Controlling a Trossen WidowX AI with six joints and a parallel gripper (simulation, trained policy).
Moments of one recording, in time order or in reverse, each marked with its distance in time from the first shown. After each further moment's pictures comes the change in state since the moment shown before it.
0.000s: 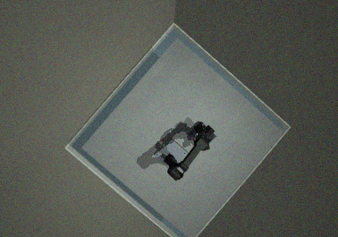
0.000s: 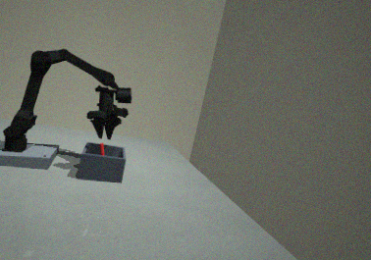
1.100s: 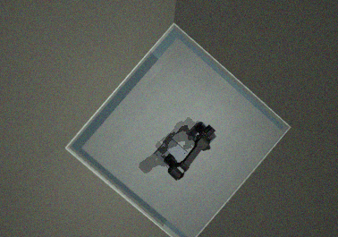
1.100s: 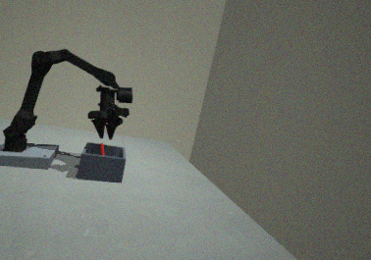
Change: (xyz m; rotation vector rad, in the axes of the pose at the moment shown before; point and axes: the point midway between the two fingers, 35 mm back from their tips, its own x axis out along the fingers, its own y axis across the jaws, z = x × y) arm 0.000 0.000 0.006 0.012 -0.008 -0.004
